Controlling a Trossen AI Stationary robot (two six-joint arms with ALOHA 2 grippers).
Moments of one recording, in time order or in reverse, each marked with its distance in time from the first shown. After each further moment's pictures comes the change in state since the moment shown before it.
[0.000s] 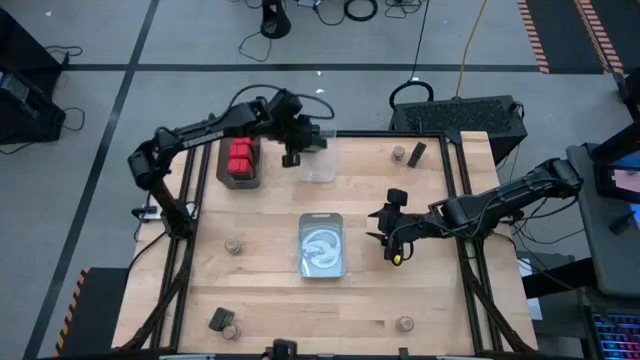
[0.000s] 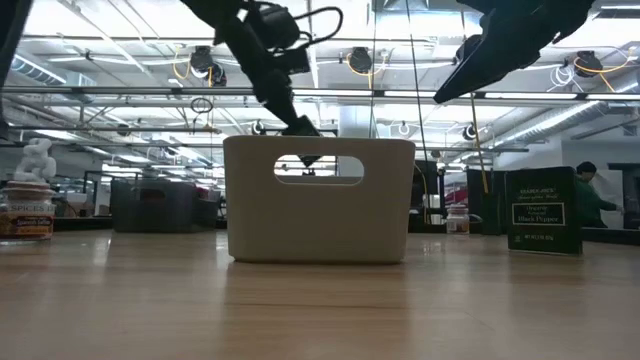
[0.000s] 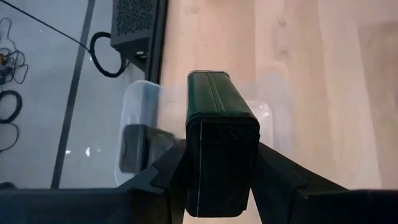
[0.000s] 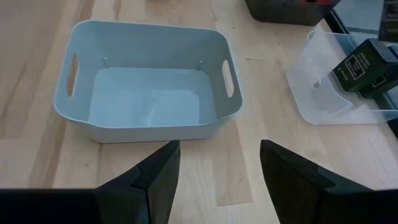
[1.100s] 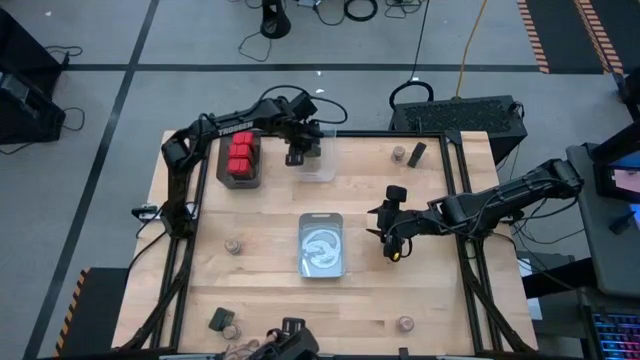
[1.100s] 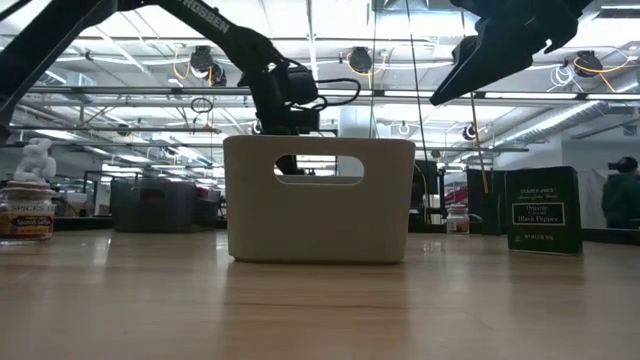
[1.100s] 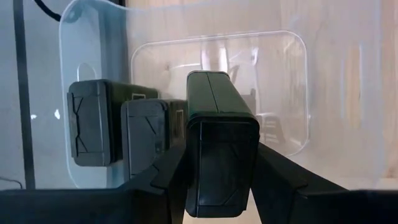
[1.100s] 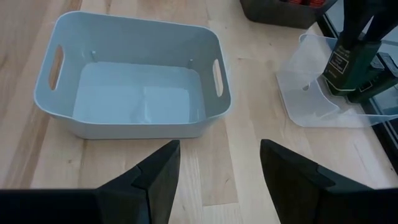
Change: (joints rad) left arm 0.076 0.284 0.148 -0.150 -0.016 0.123; right arm -0.032 0.000 0.000 -0.001 -0.001 -0.068
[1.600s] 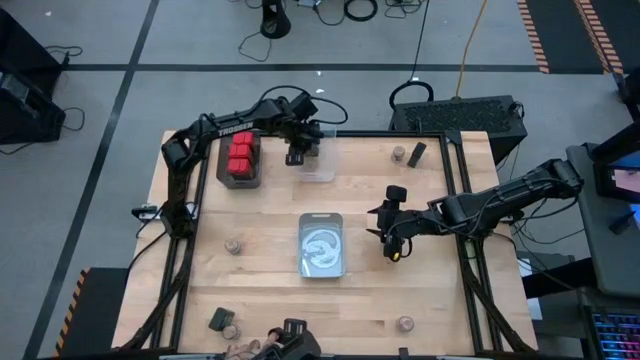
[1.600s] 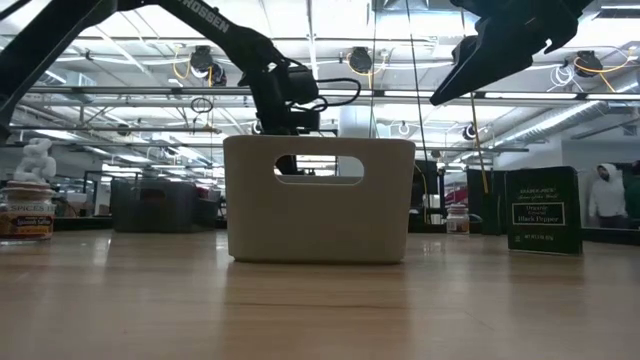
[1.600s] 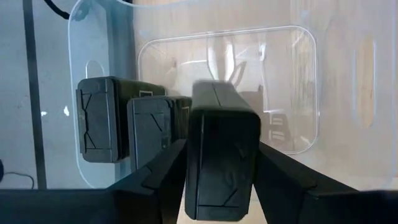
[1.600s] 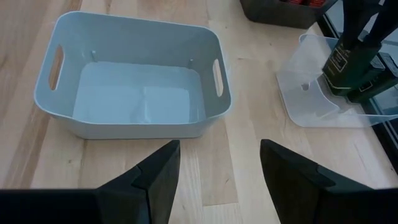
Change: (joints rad) left arm -0.010 0.000 0.000 0.006 -0.035 0.006; right arm 0.000 0.000 0.000 0.000 0.000 0.000
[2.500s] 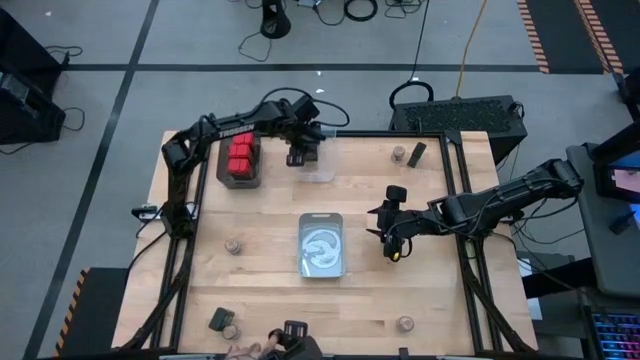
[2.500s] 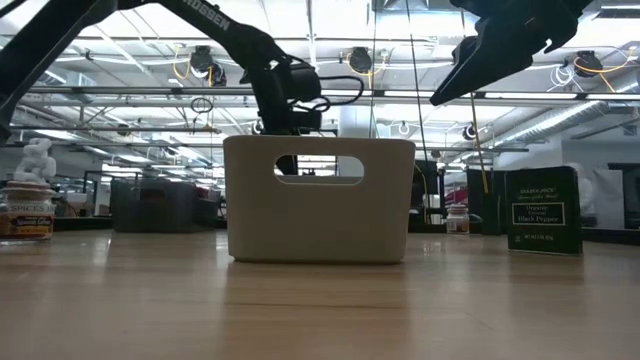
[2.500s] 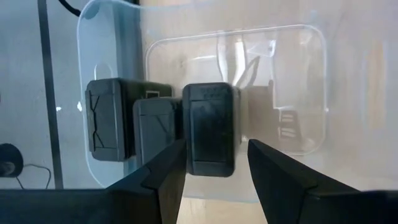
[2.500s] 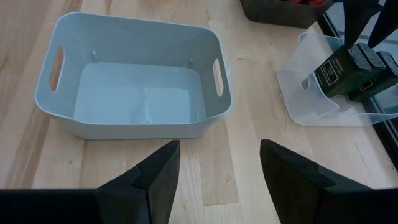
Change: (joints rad) left arm -0.023 -0.004 -0.001 0.006 -0.061 -0.008; right arm 0.000 0.000 0.000 0.000 -0.001 0.008
